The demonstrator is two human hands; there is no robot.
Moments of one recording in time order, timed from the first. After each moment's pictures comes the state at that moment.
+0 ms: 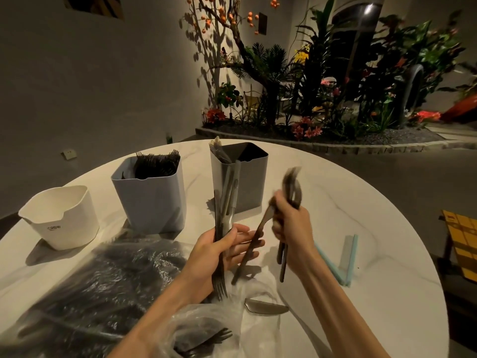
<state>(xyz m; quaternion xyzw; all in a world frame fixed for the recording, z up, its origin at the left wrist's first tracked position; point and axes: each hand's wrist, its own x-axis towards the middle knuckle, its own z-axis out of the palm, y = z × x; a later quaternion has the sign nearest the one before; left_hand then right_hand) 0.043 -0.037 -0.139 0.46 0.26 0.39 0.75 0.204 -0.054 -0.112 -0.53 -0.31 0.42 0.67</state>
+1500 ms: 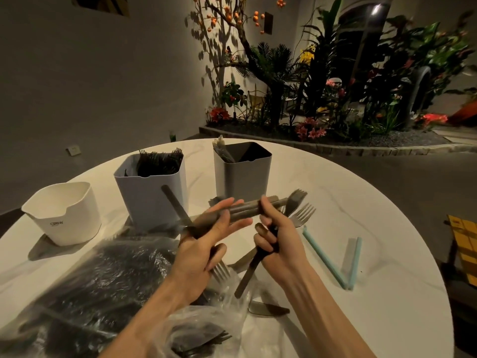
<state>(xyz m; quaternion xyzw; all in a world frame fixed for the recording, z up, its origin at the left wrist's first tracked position) 0.033 -0.042 -0.131 0.48 0.23 0.51 0.67 0.182 -0.050 -0.126 -0.31 -0.17 0.62 0.70</state>
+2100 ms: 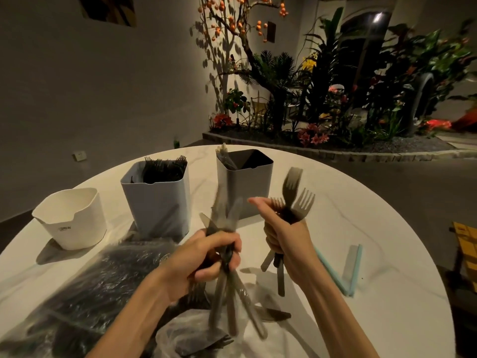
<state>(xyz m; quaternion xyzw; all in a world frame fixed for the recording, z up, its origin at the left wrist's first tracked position) 0.005 -0.026 -0.114 0.57 0.27 0.27 0.73 0.197 -0.060 -0.107 -0.46 -0.42 0.46 0.64</state>
